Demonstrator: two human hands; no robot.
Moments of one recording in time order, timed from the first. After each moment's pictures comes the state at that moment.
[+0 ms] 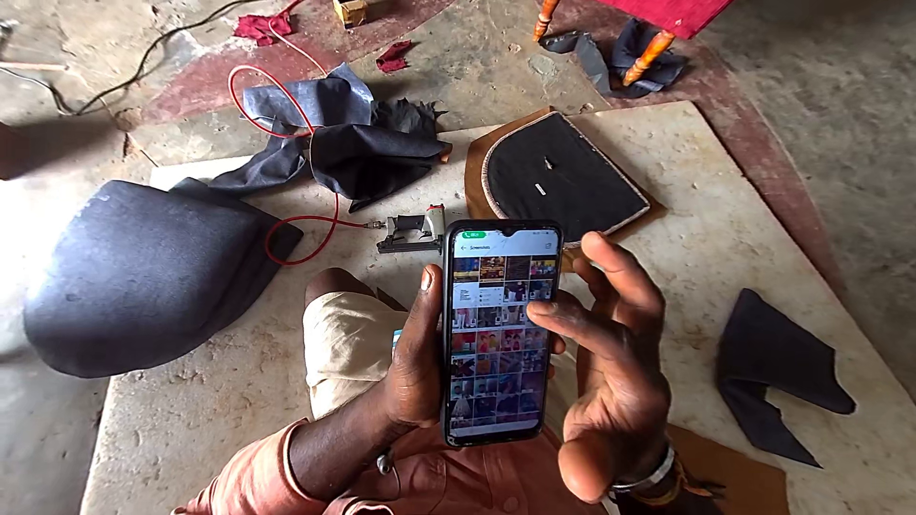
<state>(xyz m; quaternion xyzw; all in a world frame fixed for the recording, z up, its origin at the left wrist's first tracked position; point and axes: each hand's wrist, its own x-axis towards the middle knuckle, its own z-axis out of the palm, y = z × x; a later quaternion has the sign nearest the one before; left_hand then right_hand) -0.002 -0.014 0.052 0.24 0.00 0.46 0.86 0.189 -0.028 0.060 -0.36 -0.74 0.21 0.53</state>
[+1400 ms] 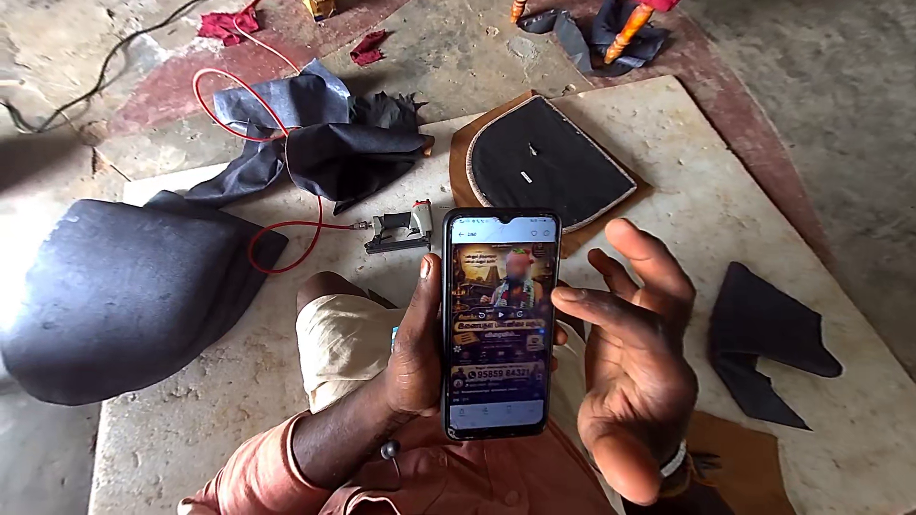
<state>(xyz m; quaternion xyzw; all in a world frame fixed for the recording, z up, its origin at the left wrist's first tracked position) 0.016 0.002 0.049 0.20 -0.02 0.40 0.89 0.208 -0.028 0.065 -0.40 -0.71 0.18 0.55</state>
